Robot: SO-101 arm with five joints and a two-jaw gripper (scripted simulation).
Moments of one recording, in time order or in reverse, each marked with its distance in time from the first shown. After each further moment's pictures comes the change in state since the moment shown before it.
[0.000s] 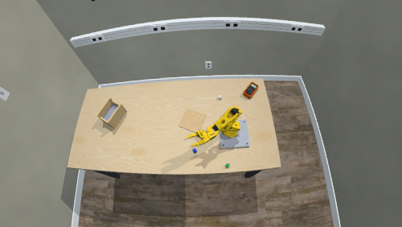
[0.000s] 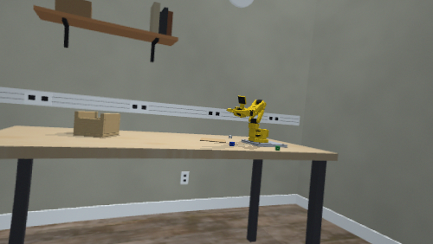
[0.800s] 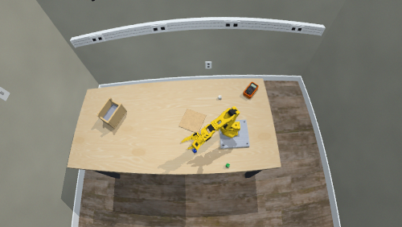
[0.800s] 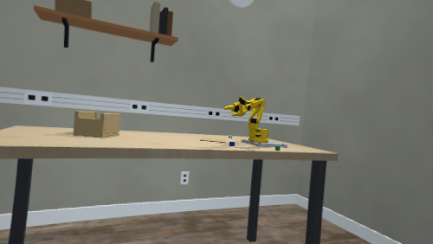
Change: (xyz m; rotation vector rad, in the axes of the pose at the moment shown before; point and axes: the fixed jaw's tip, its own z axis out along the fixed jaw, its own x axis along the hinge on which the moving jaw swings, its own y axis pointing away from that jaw) arm 0.020 0.000 0.025 -0.121 0.343 -0.535
